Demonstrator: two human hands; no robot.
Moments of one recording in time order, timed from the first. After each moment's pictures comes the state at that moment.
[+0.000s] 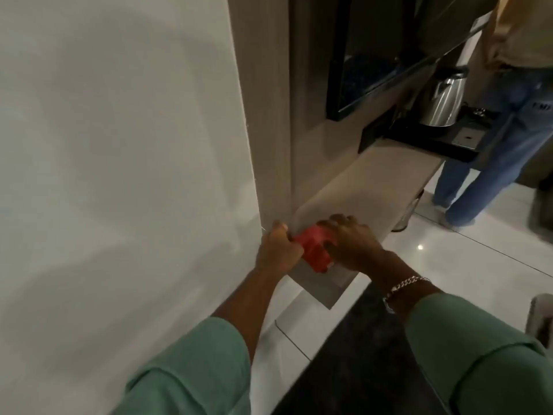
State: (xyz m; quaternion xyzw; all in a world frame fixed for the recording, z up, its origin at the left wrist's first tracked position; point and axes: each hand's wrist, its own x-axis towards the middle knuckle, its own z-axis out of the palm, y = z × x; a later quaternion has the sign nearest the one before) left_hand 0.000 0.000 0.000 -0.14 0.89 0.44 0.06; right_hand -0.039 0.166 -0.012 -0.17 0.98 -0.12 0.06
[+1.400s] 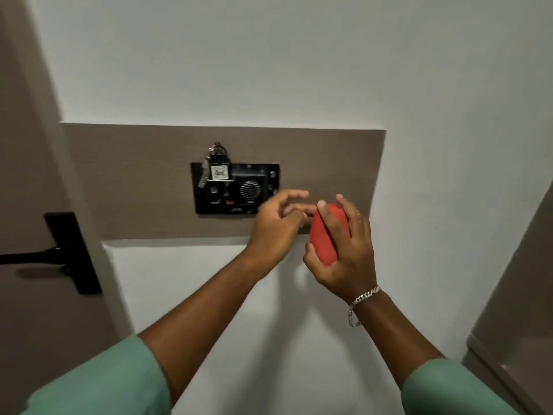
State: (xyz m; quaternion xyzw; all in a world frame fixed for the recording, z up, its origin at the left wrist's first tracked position) left_hand 0.386 -0.325 0.271 -0.09 0.69 0.61 -0.38; right_hand 0.270 -0.233 0.205 -0.49 0.66 -0.43 -0.37
